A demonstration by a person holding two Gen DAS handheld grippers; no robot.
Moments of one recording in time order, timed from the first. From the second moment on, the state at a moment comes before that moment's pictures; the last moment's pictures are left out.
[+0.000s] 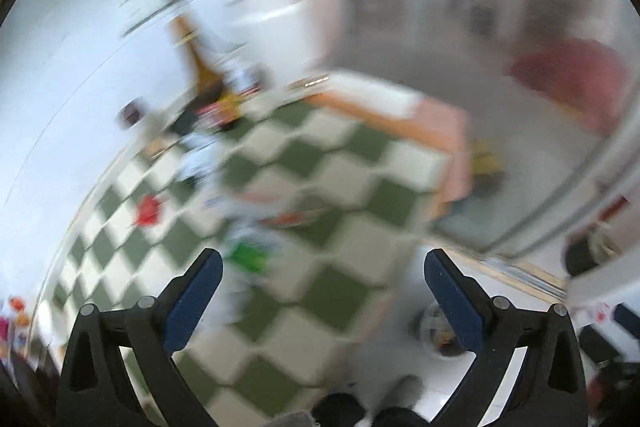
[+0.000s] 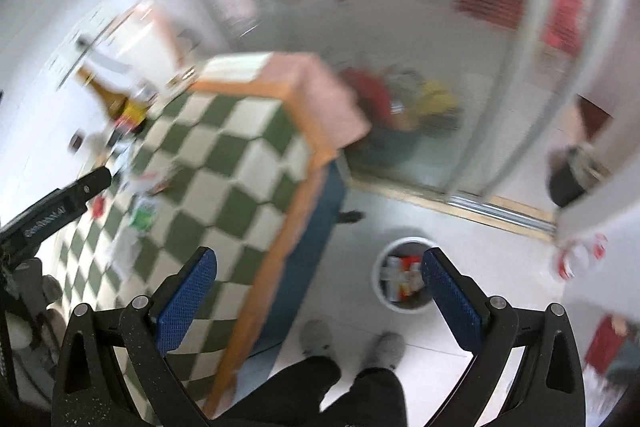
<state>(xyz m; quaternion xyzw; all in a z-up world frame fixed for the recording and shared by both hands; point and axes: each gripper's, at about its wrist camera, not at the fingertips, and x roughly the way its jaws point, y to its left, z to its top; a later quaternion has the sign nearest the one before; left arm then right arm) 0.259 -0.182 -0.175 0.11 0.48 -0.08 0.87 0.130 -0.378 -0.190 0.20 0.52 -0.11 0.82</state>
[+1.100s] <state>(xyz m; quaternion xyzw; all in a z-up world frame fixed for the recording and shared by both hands) 0.309 0.112 -0.352 -0.08 0.62 0.08 0.78 0.392 -0.046 -0.363 0.07 0.64 0.11 0.76</state>
